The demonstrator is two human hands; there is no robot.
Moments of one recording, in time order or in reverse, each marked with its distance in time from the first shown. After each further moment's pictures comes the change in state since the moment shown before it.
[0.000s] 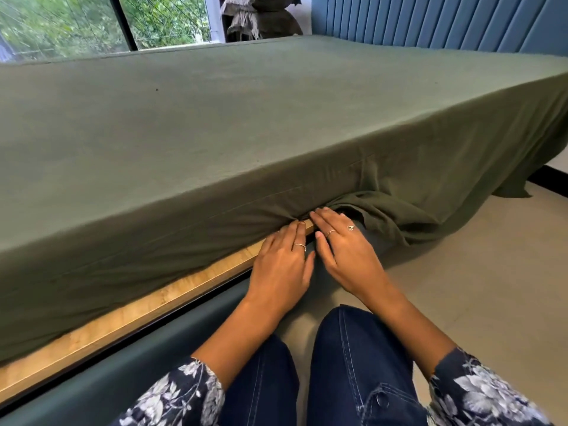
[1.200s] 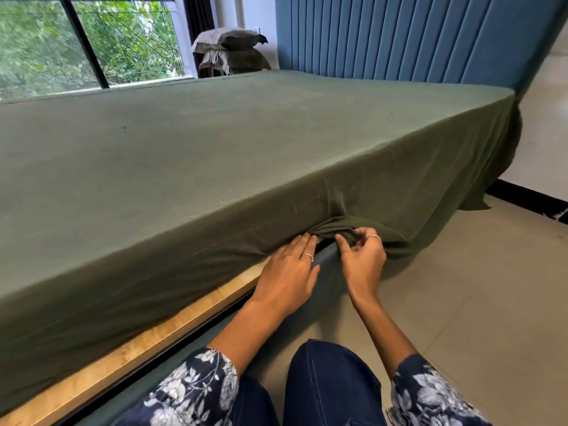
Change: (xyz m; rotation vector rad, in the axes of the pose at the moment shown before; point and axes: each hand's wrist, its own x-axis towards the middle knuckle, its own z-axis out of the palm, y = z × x) left_hand 0.062 0.025 0.013 -0.145 -0.150 0.194; right_hand 0.015 0.056 -0.002 0.411 0.535 0.833
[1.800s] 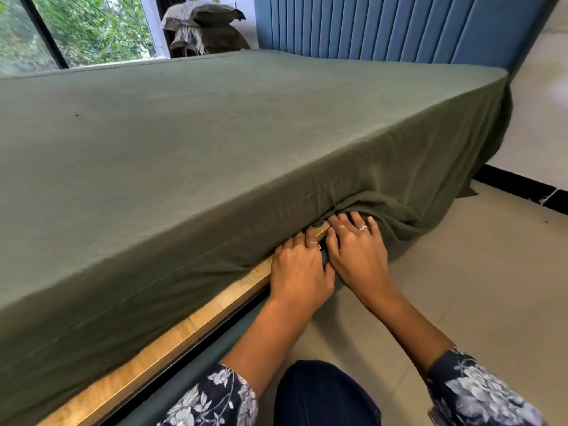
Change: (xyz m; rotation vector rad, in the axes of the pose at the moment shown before) left_hand 0.046 0.026 0.011 0.068 -0.035 -0.169; right_hand 0.038 0.014 0.007 -0.784 -0.162 -0.597
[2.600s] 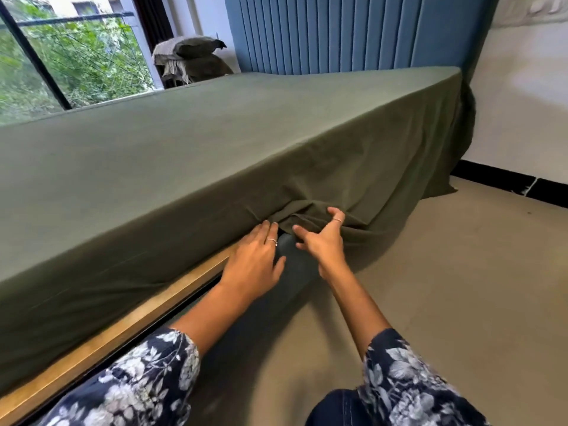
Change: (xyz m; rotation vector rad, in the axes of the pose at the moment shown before) left_hand 0.040 0.048 0.011 0.149 0.019 0.154; right_hand 0.028 0.075 -0.001 1.350 -0.140 0.852
